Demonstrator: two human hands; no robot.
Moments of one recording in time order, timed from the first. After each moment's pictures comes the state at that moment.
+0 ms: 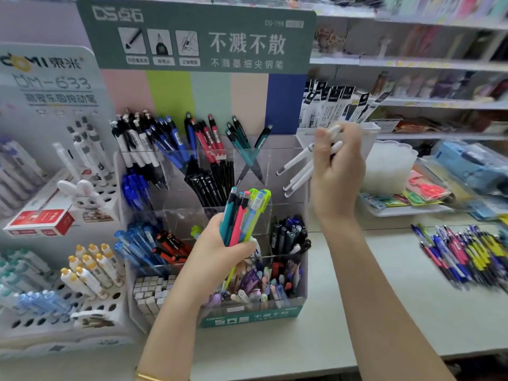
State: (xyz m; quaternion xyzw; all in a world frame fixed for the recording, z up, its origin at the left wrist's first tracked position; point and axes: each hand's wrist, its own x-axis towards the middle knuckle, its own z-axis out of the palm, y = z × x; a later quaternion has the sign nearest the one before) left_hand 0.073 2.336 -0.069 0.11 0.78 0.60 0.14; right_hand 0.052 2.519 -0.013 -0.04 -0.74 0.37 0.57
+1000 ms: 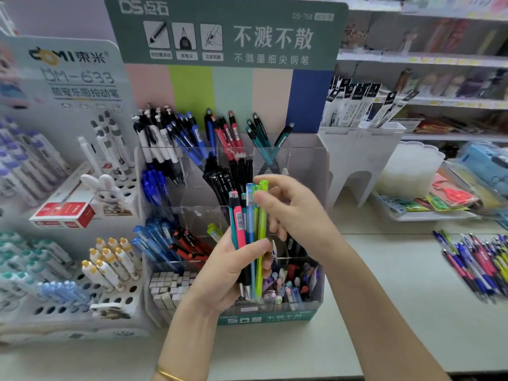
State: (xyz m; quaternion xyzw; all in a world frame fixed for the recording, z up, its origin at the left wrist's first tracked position) left_hand 0.075 2.330 -0.088 0.16 0.50 0.81 0.25; right_hand 0.070 2.474 -0.033 0.05 -0.79 0.60 0.07
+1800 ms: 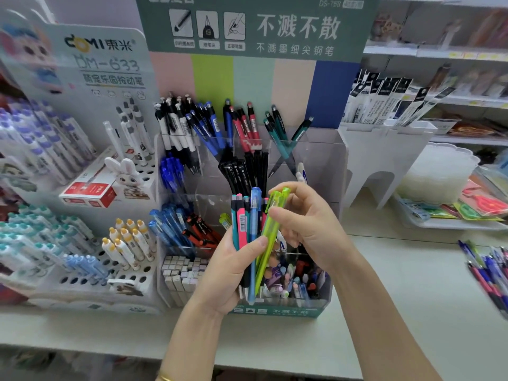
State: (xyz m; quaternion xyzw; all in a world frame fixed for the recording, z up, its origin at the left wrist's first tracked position) left_hand 0.091 2.327 -0.097 0.08 0.57 0.80 0.15; right_hand 0.077 2.482 -0.056 0.09 -0.67 0.74 0.00
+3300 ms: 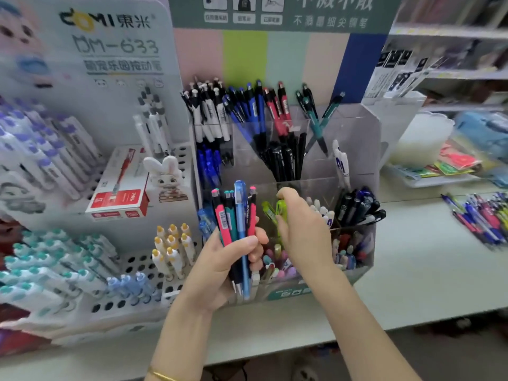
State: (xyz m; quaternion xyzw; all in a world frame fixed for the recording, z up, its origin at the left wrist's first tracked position) left_hand 0.054 2.206 -0.112 0.18 0.44 0.83 0.28; right_hand 0.066 2.359 -0.114 -0.11 -0.95 0.17 0.25
